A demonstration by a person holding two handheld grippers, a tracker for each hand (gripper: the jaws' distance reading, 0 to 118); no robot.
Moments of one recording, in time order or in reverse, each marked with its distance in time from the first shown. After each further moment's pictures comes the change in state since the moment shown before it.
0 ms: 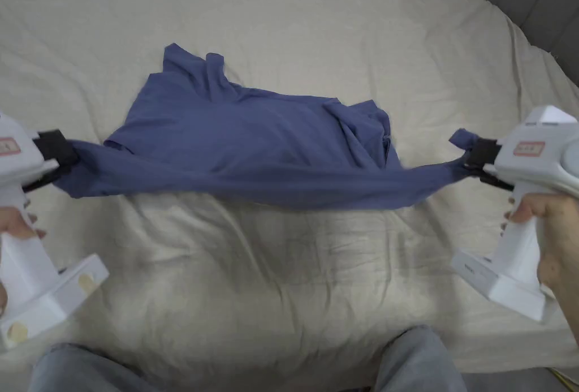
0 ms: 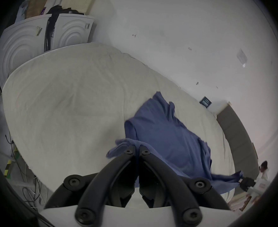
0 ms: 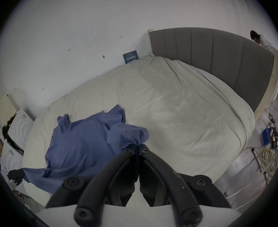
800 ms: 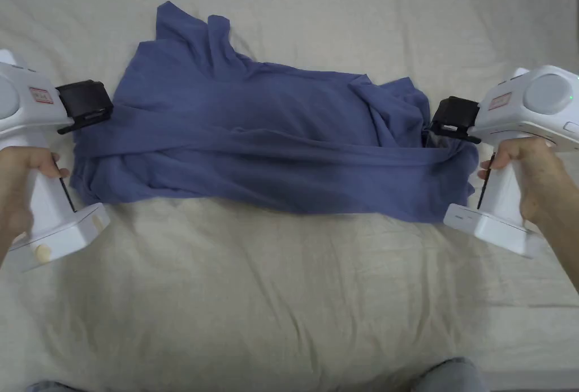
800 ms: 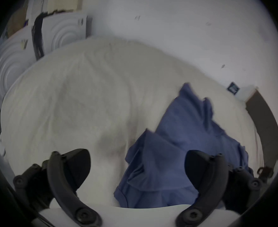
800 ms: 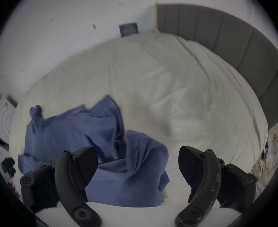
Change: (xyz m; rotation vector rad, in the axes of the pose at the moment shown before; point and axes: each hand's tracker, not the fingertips) left arm 0.015 0.039 -0.159 -0.052 0.163 -0.157; right arm -0.046 0.048 -0.155 -0.164 -0.076 0.109
